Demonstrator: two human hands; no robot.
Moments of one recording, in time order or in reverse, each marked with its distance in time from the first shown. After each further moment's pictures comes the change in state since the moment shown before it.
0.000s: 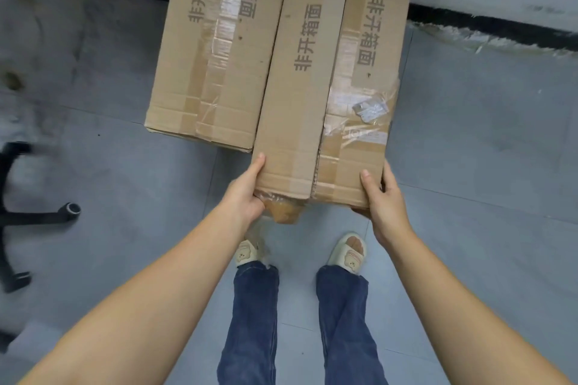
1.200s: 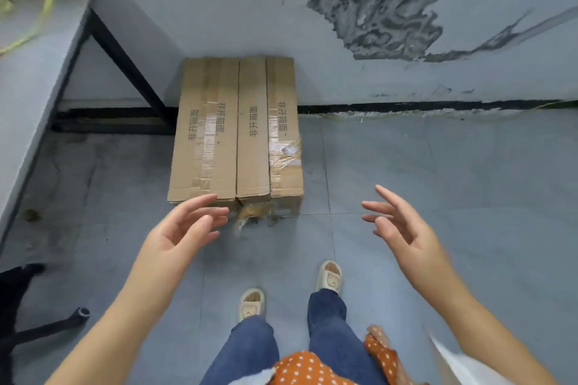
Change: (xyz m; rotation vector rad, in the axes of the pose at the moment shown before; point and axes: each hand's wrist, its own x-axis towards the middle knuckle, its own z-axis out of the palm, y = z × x) left_hand -0.374 0.030 -0.094 0.805 -0.488 0.910; right_hand -0.354 -0.136 -0.090 -0.171 0.042 -0.533
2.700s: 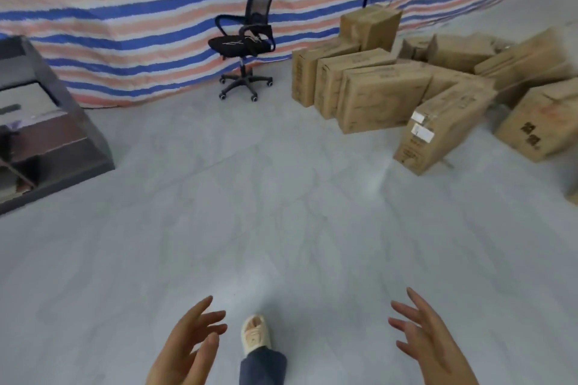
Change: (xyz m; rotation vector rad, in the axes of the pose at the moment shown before) left_hand -0.630 -0.155 0.296 0.641 -1.865 0.355; right_hand -0.858 0.169 0.183 0.888 2.308 0.529
